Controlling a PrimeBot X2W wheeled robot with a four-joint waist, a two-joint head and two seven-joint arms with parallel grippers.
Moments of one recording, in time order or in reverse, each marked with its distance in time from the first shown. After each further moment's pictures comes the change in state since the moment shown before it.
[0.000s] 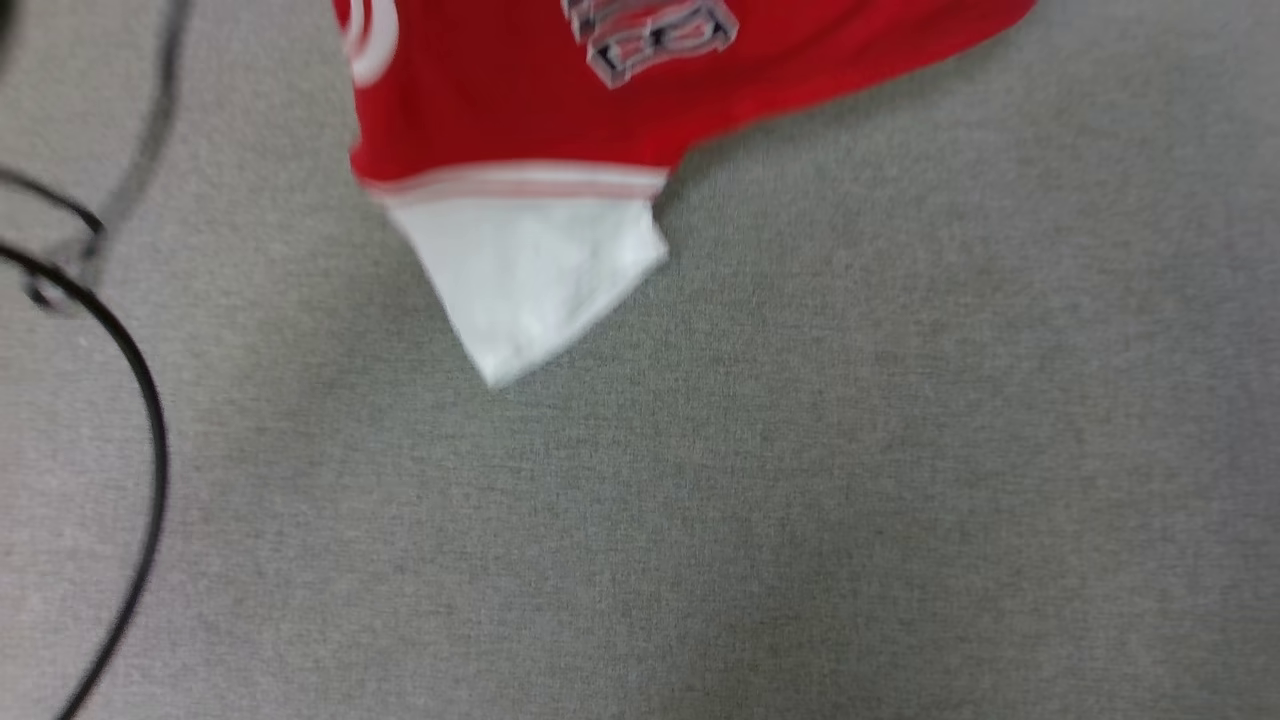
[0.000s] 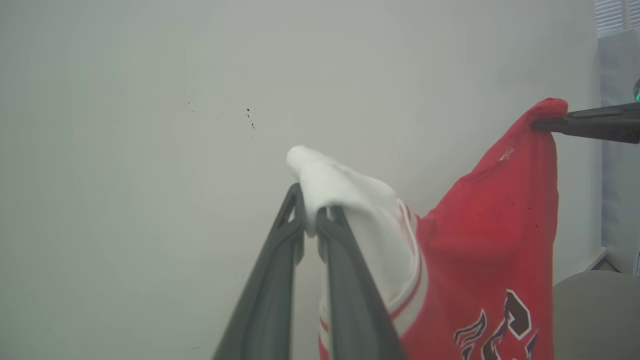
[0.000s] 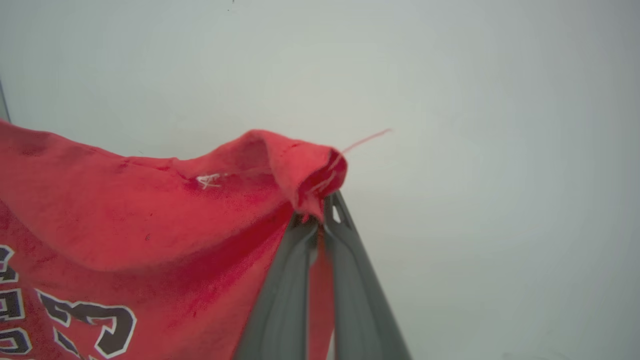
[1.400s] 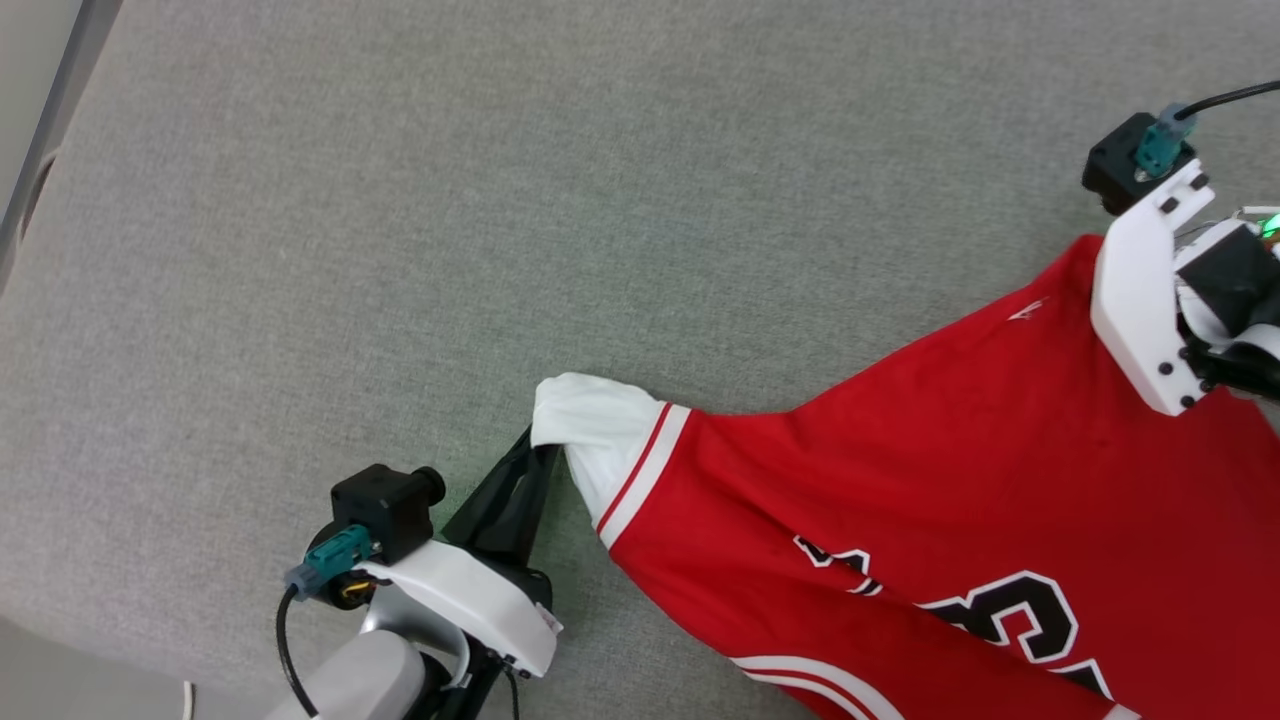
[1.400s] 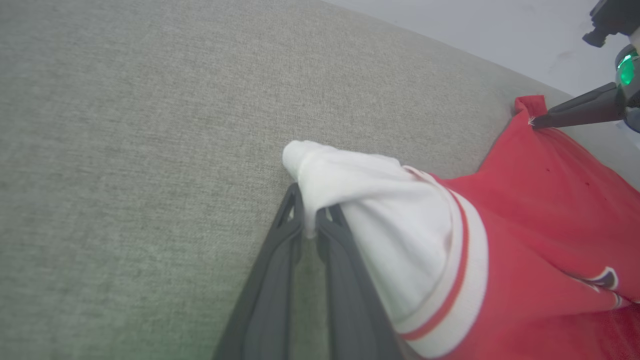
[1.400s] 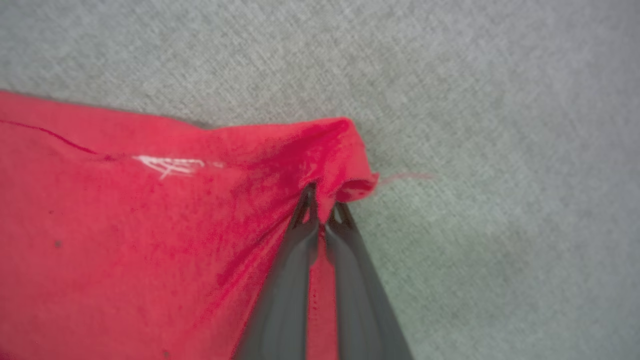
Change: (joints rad) left arm 0.975 -0.229 -0.198 0.146 -0.110 0.063 -0.369; right arm 0.425 -0.202 0.547 0.091 0.209 0.000 0.439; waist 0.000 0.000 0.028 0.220
